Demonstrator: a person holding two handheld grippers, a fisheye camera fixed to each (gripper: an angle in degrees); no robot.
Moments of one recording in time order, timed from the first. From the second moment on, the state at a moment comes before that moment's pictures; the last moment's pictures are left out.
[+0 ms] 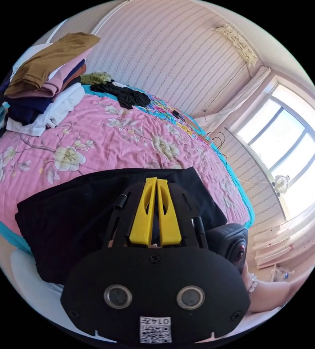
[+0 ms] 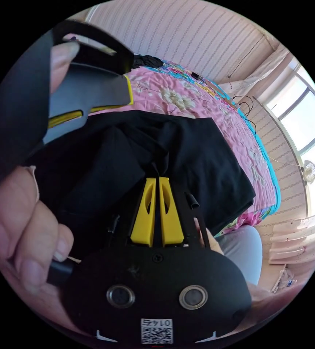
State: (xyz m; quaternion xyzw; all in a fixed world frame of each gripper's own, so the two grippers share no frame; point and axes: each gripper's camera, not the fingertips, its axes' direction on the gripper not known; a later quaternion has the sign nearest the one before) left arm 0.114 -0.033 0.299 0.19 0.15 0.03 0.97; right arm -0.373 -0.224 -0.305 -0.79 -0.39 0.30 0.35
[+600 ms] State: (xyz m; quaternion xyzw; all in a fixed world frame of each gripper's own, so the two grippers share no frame) left arm 0.060 -0.013 0.248 0.23 0.03 0.09 0.97; right arm -0.354 -0.205 -0.287 -0.74 -0.51 0.30 0.31
